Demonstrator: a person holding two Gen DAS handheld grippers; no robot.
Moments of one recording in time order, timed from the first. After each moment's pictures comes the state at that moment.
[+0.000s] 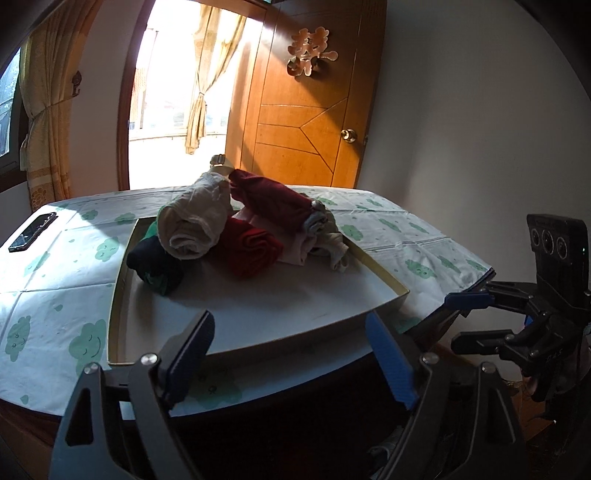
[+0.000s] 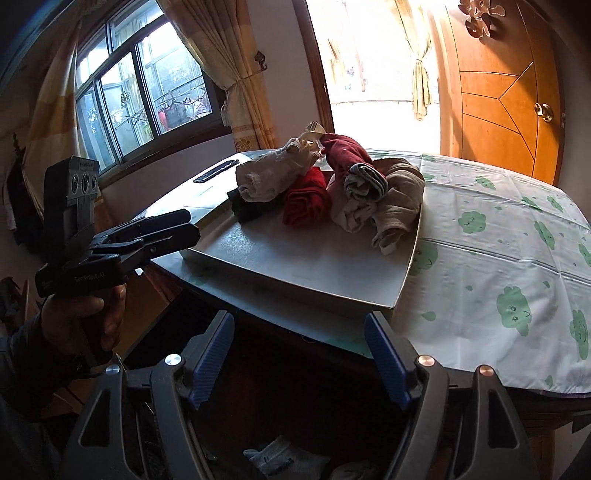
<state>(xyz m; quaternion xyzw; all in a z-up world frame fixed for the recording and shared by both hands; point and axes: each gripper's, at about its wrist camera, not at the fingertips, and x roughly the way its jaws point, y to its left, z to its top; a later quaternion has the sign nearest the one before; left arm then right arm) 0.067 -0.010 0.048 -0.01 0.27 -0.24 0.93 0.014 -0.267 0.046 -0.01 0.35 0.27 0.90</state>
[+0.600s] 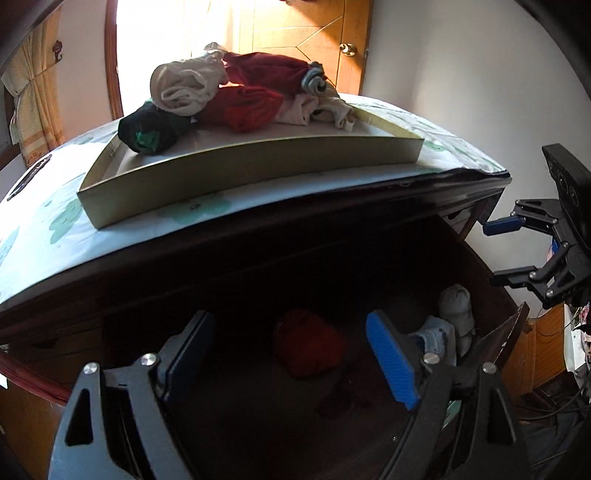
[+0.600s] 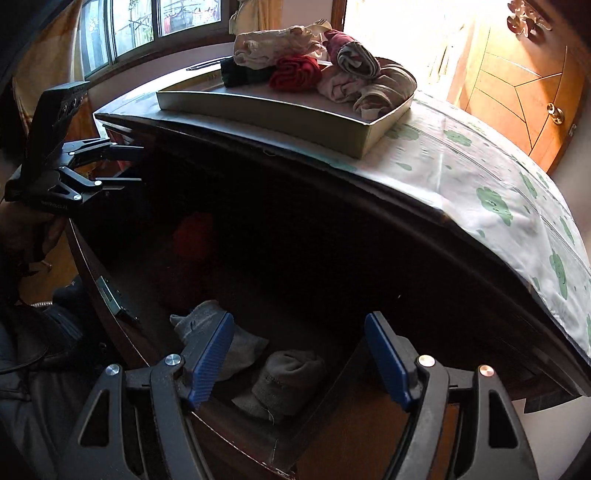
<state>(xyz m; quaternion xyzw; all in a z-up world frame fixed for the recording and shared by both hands) 0.034 -0.010 -0.040 0.06 0.40 -0.22 0.89 -0.025 -0.295 -0.032 -0.16 0.45 0.23 0.84</state>
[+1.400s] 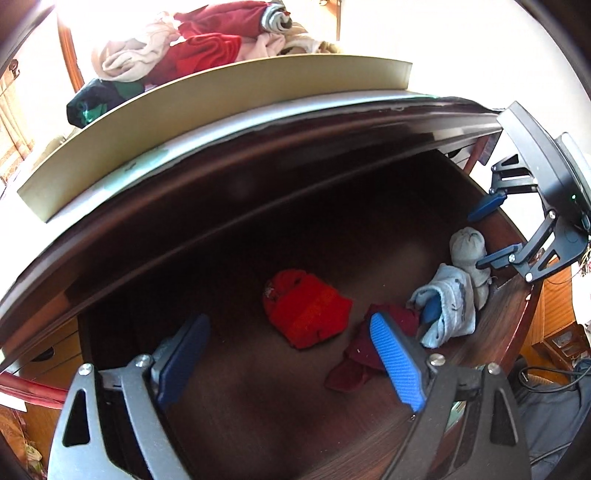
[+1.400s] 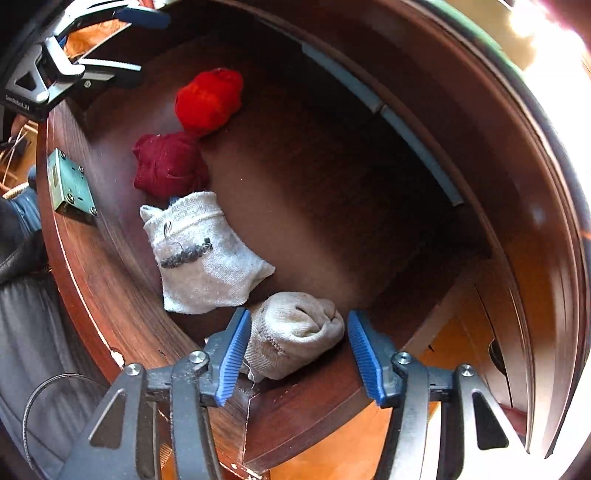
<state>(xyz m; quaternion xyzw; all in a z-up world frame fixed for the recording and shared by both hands) 0.047 -0.034 -0.064 0.14 0.46 -0.24 0.84 0.009 -0.258 -0.105 -0.32 0.59 0.27 0.69</state>
